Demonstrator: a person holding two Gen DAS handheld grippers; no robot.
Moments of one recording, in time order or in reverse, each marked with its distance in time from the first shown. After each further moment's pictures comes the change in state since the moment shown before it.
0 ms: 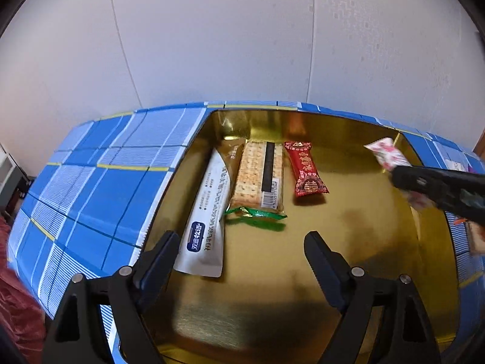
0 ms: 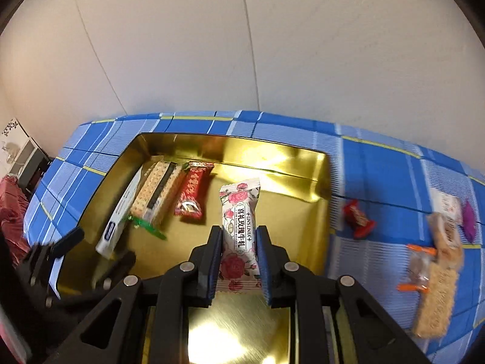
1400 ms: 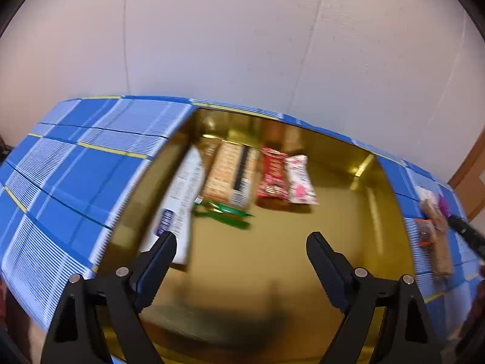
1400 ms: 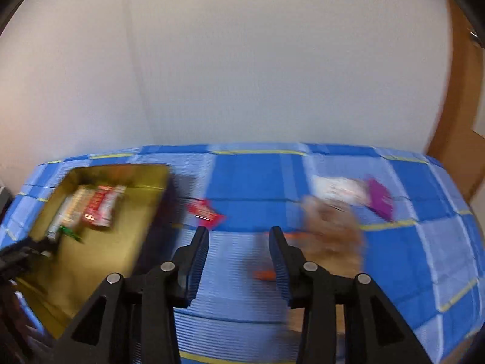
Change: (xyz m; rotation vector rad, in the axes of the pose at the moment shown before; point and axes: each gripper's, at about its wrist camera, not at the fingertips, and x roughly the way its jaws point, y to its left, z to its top) left arm -0.015 -0.003 -0.007 -0.137 -0.017 -0.146; right arm -0.076 -0.148 -0.070 0.129 -0.220 -0.239
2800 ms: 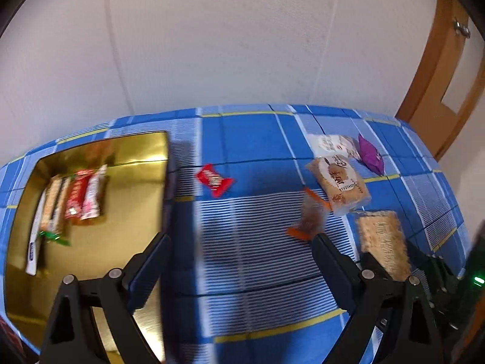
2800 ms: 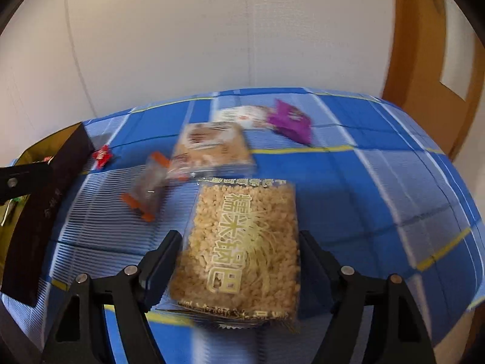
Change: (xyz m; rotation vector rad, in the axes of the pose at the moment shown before) left arm 0.024 -0.262 -0.008 0.308 0.132 -0.100; right arm 0.005 -0.110 -0.074 0.093 0.058 -0.081
